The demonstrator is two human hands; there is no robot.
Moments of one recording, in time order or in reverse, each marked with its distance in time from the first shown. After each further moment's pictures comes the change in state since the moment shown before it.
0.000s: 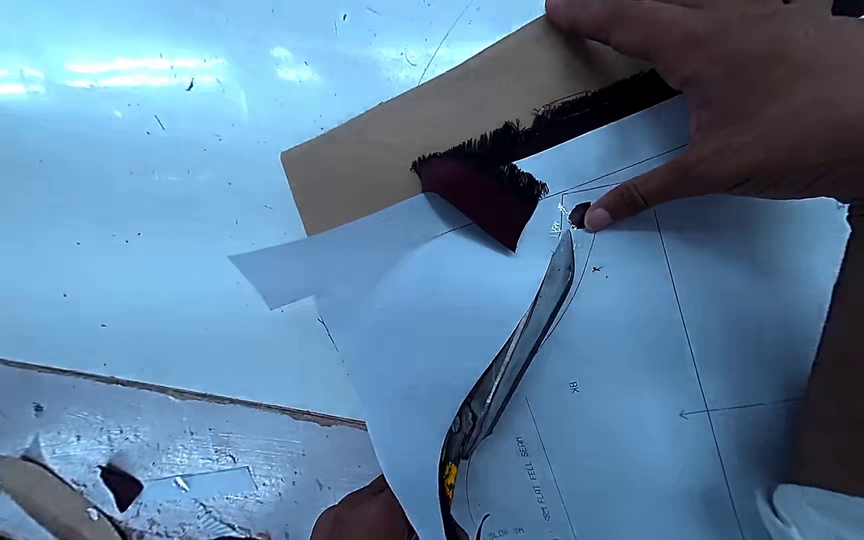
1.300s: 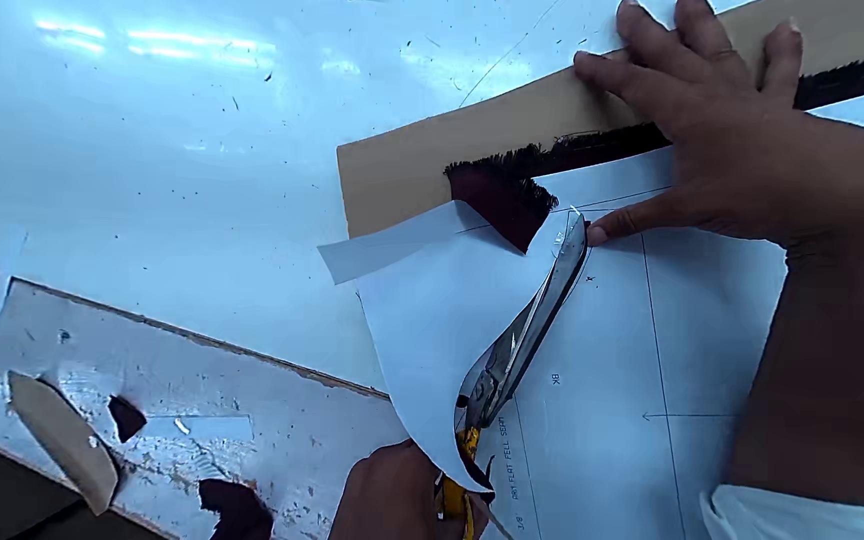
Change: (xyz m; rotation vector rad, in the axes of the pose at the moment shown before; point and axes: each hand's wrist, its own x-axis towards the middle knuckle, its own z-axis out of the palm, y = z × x) left_hand 0.002 0.037 0.010 0.000 0.059 -0.017; right_hand 0.002 -0.011 -0.007 -0.119 -0.054 0.100
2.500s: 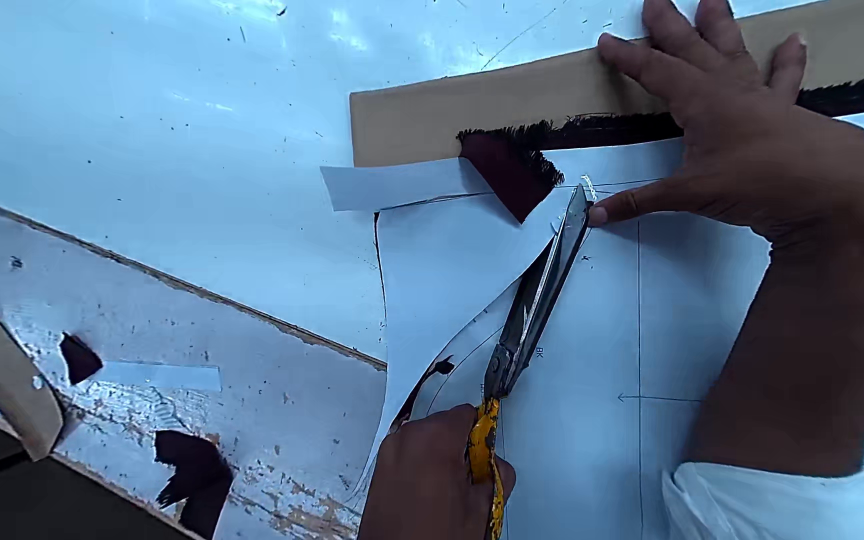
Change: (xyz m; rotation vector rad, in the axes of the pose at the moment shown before) left_hand 0.000 0.025 0.039 -0.128 0.016 -0.171; right_hand 0.000 -0.002 -0.004 -0.010 -0.015 0.014
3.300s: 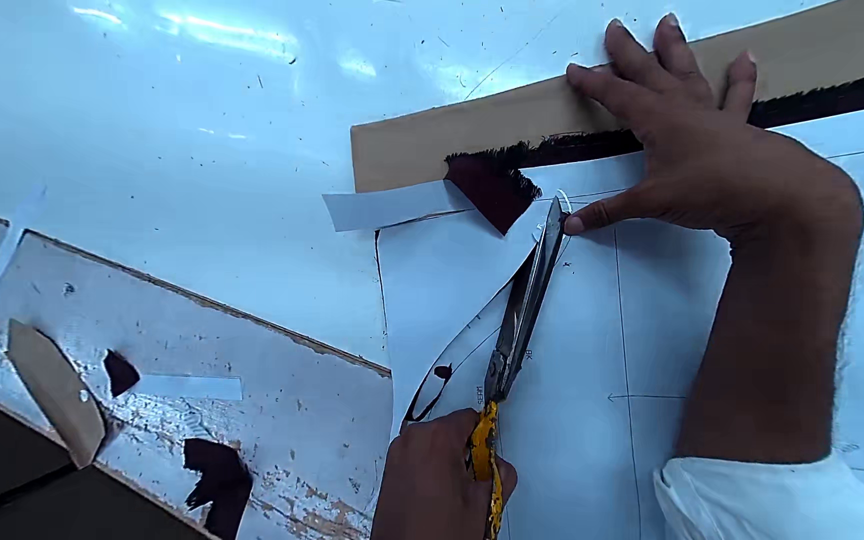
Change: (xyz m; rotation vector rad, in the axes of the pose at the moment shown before) left_hand 0.002 0.001 0.005 -0.070 -0.001 -0.041; right_hand 0.002 -0.001 0.002 0.002 -0.003 0.002
